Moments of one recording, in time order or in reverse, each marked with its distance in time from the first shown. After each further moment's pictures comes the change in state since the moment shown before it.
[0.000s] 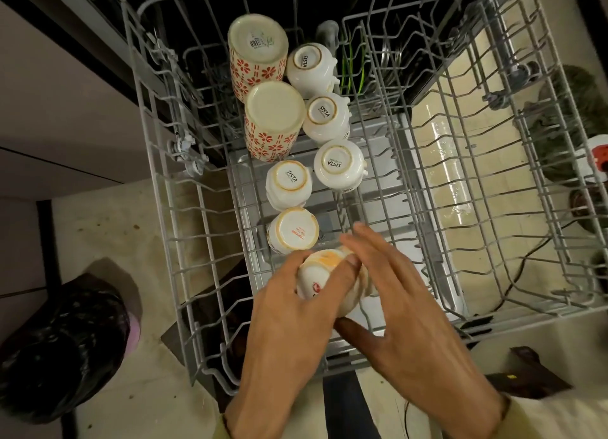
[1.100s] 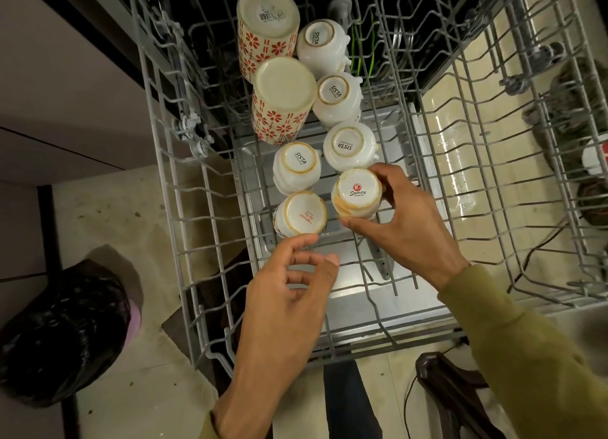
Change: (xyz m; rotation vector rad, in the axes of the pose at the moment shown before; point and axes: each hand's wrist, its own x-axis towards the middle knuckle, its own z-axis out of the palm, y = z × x) left_hand -0.001 -0.020 -0.015 -0.021 -0.010 0.115; right_hand 0.083 0.069 0.007 0.119 0.075 0.111
